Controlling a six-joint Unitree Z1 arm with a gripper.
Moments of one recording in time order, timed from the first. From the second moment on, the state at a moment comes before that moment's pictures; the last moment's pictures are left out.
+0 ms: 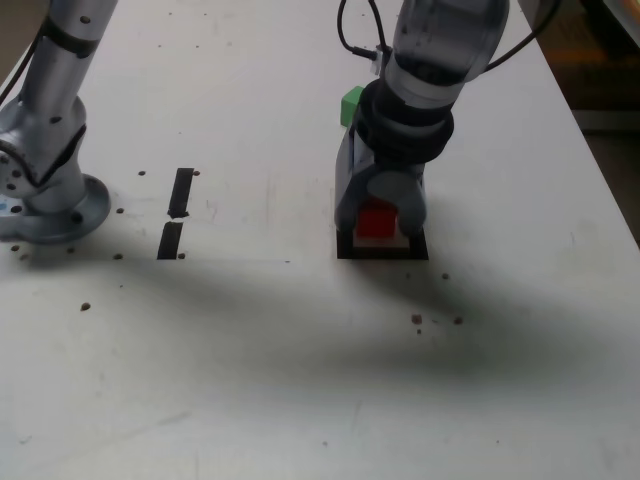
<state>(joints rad) -0.19 2.14 -1.59 1.27 0.13 -0.16</state>
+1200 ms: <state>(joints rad) 0.11 1.80 -1.59 1.17 0.07 -0.24</state>
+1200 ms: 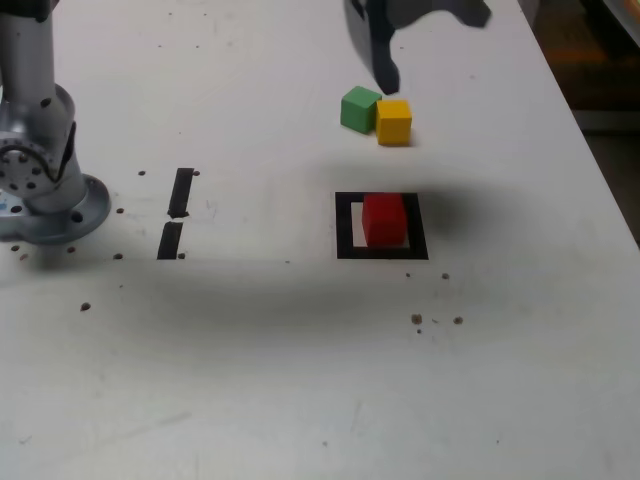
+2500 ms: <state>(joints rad) 0.13 1.95 -1.52 1.12 0.17 -1.24</state>
